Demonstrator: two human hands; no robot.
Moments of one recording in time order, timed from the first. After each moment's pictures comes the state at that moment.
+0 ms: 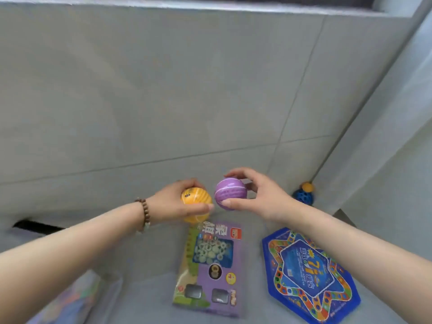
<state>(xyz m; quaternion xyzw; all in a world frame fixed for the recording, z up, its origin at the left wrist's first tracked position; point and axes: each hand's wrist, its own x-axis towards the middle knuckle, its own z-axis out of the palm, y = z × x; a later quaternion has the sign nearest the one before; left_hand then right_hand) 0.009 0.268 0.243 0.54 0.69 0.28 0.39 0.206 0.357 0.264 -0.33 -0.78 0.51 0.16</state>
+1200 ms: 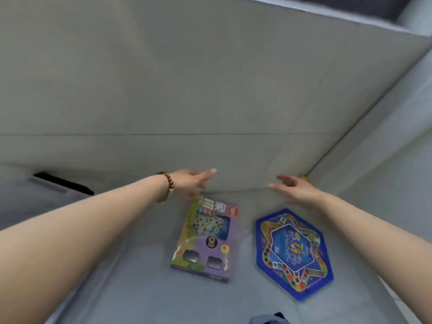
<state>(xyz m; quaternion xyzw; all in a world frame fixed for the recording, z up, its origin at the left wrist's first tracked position) 0.004 0.251 0.225 0.38 0.72 0.26 0.52 0.257 0.394 0.224 -0.56 -0.69 0.45 0.05</state>
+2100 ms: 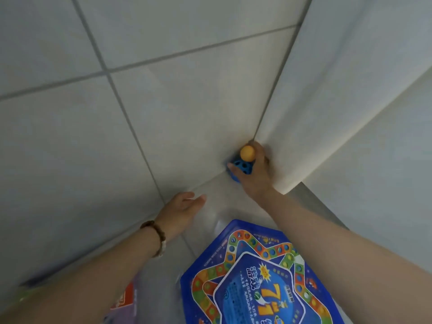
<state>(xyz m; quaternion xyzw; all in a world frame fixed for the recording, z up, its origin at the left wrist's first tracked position) 0.182 0.549 -0.036 0.36 0.70 0.25 0.56 0.356 0.643 -0.051 -0.62 -0.59 0.39 0.35</state>
